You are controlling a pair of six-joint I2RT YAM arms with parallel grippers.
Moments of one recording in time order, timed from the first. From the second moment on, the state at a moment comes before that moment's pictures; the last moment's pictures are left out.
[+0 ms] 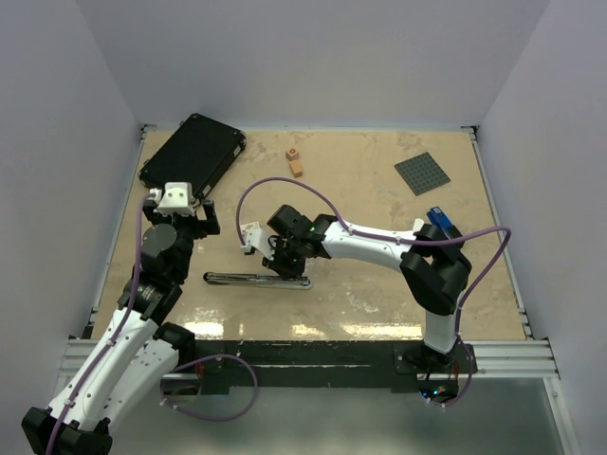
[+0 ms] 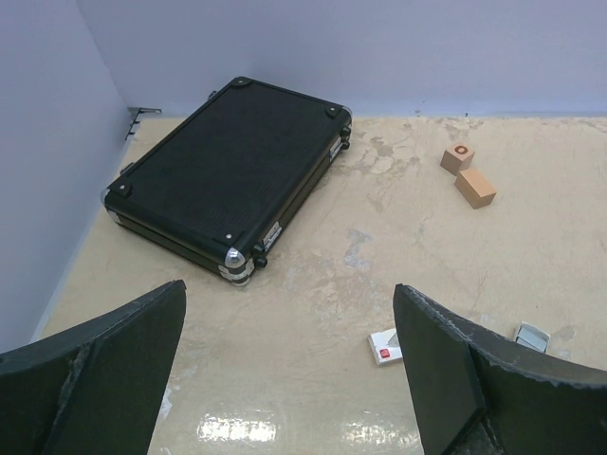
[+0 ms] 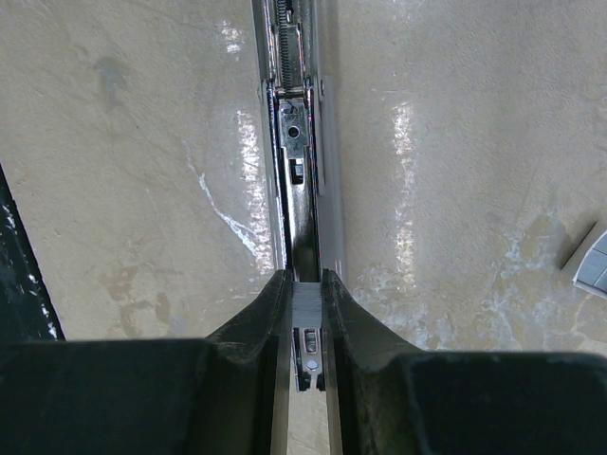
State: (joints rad) left arm -0.38 0.62 0.59 -0.04 -0.42 -0.02; right arm 0.97 1.88 1.34 -0.54 -0.28 -0.38
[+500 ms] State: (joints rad) left arm -0.38 0.62 0.59 -0.04 -0.42 -0.02; right arm 0.97 1.88 1.34 -0.54 -0.27 -0.38
